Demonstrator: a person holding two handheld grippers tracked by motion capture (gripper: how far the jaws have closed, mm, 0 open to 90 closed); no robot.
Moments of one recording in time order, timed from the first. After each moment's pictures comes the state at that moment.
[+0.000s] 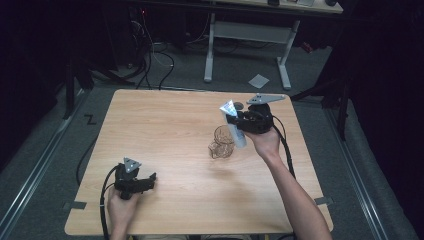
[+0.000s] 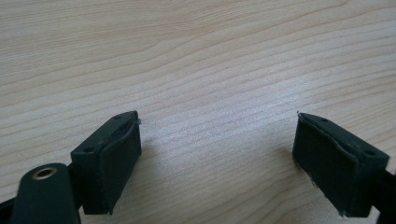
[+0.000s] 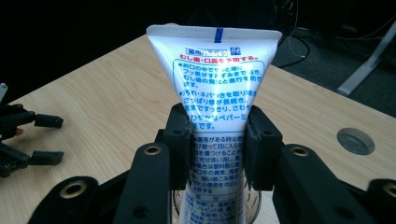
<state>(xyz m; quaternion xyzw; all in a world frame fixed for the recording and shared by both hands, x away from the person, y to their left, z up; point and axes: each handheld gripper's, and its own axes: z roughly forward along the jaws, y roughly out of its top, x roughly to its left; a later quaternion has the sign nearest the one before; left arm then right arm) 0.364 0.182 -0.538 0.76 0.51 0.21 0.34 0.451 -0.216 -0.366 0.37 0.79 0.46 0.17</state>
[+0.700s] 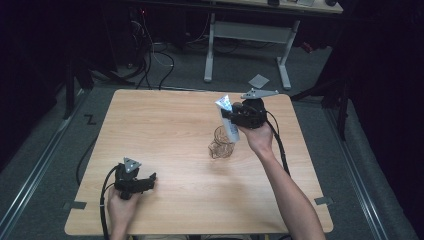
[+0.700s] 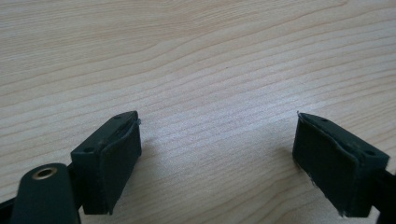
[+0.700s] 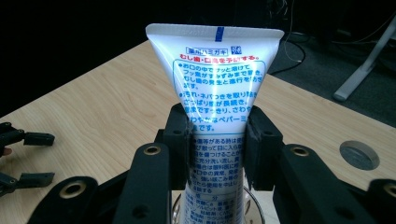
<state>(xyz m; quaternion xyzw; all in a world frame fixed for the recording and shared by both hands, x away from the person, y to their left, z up) 0.364 0.182 -0.538 0.76 0.51 0.21 0.34 0.466 -0.201 -0.365 0.38 0.78 0.46 0.17</state>
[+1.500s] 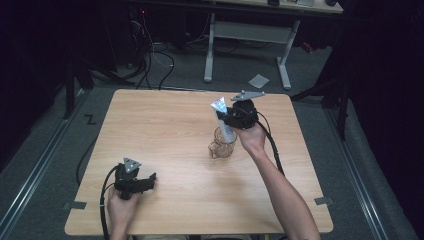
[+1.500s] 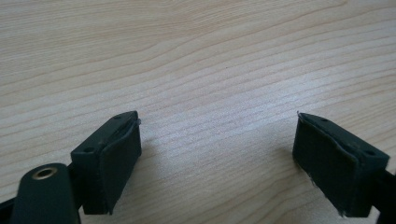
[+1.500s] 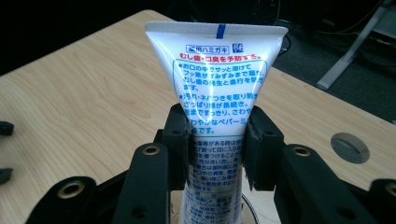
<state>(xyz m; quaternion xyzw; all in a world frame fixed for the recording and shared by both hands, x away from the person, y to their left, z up) 0.364 0.182 -0.538 0.76 0.51 0.21 0.34 0.480 -0.183 -0.384 0.39 0.80 0.42 0.20</state>
